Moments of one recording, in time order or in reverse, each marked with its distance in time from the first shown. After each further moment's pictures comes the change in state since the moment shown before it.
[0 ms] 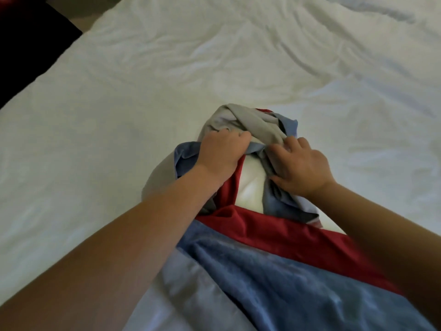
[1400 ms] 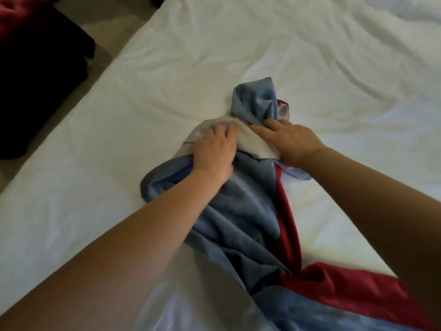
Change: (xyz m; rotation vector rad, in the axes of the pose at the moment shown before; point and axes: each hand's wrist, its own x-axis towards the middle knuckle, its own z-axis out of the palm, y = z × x) left_hand 0.013 -0.181 0.030 0.047 -0.201 -0.232; right_hand 0.212 -0.086 -0.023 -0.034 -0.253 -0.151
